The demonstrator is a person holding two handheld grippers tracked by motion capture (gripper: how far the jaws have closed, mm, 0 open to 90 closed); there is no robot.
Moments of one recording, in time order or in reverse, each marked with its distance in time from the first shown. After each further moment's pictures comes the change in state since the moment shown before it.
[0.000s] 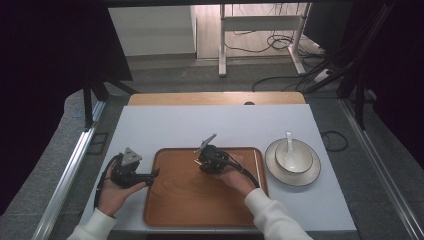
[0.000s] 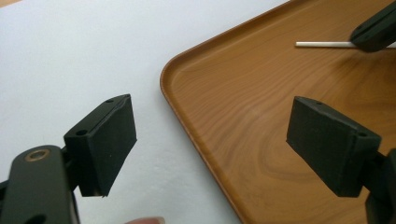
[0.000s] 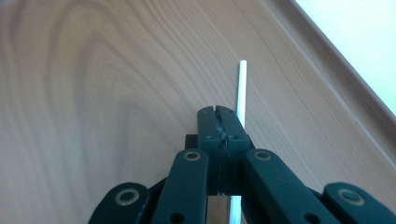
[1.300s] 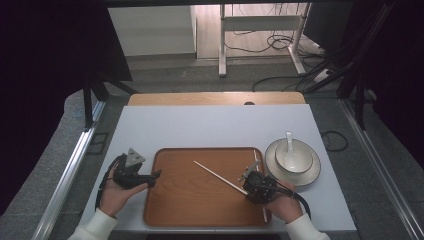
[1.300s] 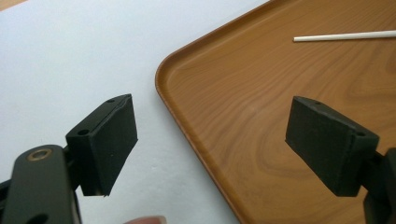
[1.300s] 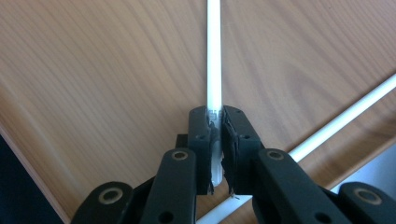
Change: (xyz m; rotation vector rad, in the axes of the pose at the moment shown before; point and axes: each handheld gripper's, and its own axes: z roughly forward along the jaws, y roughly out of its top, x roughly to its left) left arm -0.006 0.001 0.003 0.021 0.007 0.042; right arm 0.013 -0.122 -0.083 0.224 -0.090 0.067
